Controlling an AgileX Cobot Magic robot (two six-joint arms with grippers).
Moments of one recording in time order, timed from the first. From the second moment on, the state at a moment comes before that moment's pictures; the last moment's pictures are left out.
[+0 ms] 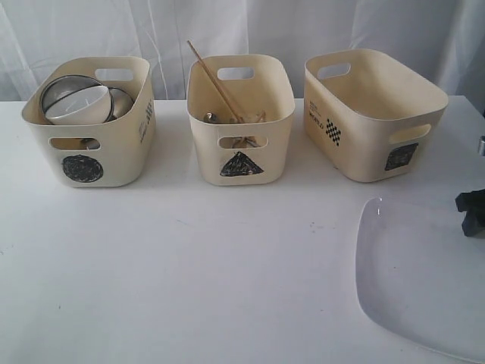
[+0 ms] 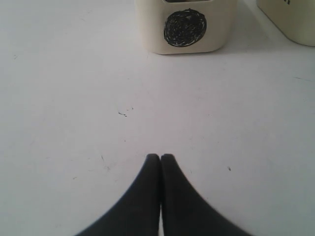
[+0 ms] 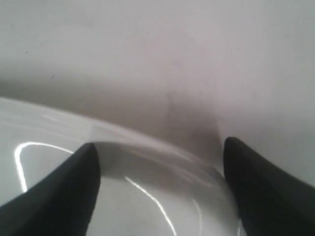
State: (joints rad) left arm -0.06 0.00 0.02 -0.08 0.42 0.08; right arm -0.46 1.93 -1.10 0.20 0.59 -0.42
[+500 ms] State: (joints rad) left arm -0.06 0.00 0.02 -0.08 0.42 0.08; right arm -0.46 1.93 -1.10 0.20 0.62 -0.44
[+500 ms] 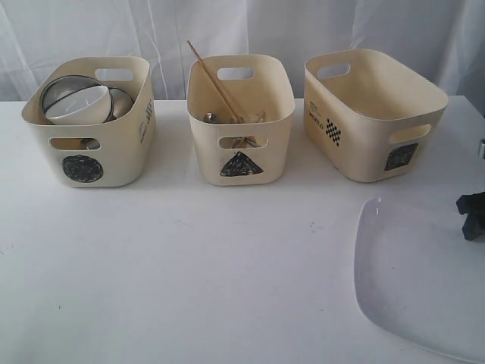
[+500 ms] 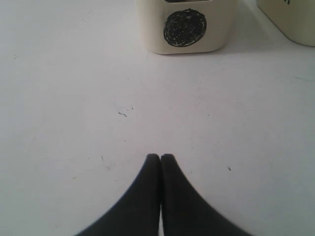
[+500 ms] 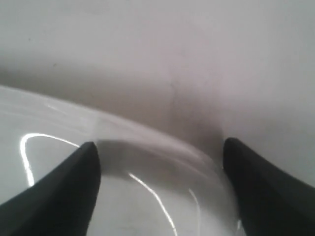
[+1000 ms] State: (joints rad) left arm -0.06 0.00 0.02 -0.08 0.42 0.08; right arm -0.47 1.98 -1.10 0.61 0.98 -0.76
